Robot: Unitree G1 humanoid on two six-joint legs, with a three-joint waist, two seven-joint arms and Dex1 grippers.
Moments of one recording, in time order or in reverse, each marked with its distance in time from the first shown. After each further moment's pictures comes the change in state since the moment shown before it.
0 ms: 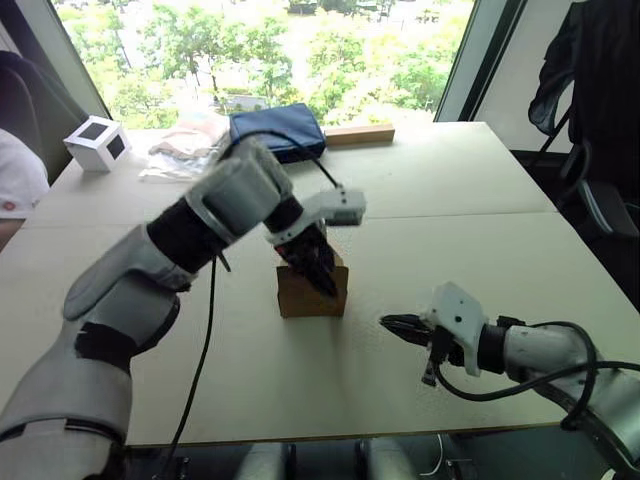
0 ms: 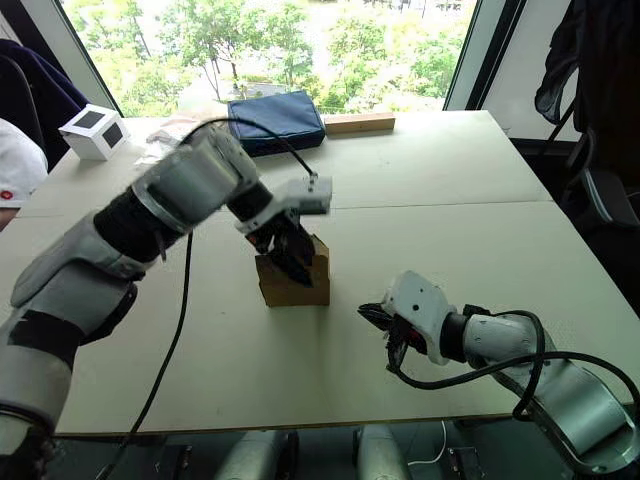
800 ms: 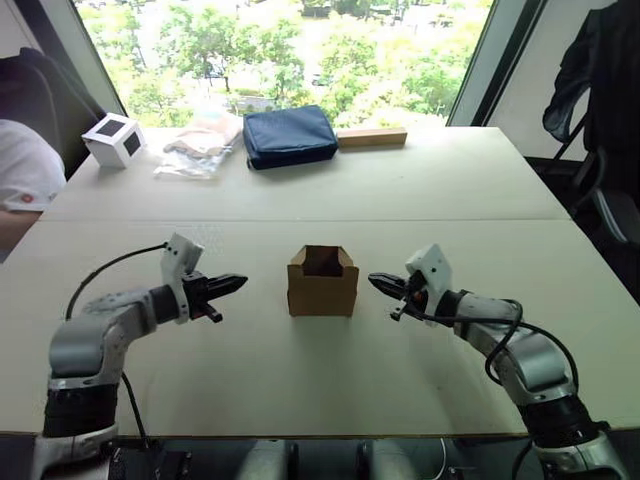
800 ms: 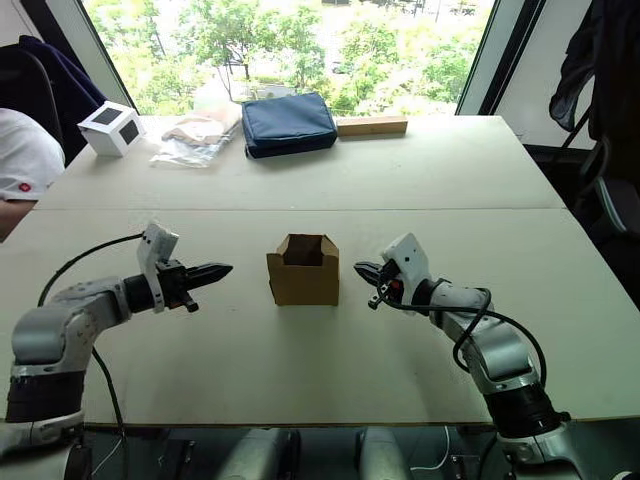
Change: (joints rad) left arm 1.140 -0.059 0.862 -0.383 -0.228 -0.231 0.687; right arm -0.224 0.327 0.147 0.647 -0.230 -0.293 0.006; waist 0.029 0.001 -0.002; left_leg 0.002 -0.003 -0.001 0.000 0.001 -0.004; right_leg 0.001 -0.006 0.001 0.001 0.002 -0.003
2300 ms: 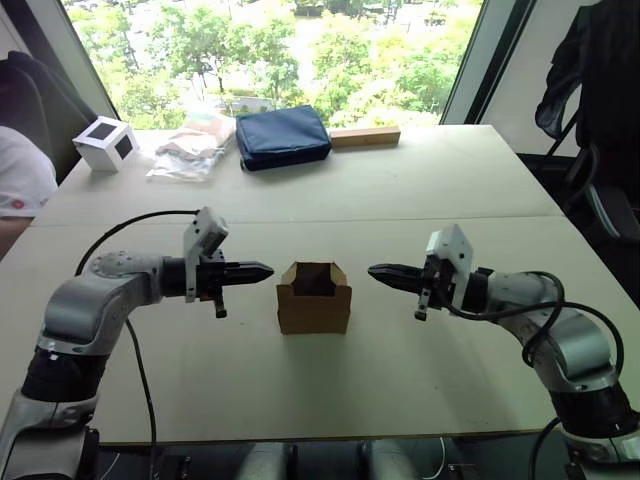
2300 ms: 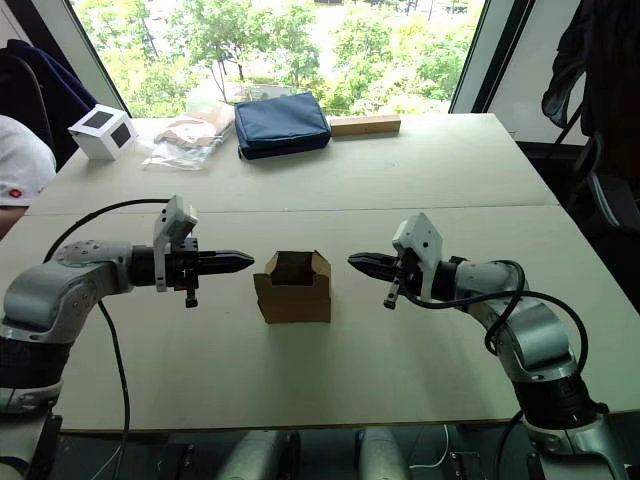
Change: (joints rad) left arm -0.193 0.240 -0.231 -0.002 -0.146 -0.067 -0.203; right arm -0.079 -0.124 -0.099 -0.197 0.154 0.138 0.261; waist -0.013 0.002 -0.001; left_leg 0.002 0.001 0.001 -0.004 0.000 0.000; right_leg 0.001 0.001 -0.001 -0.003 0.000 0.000
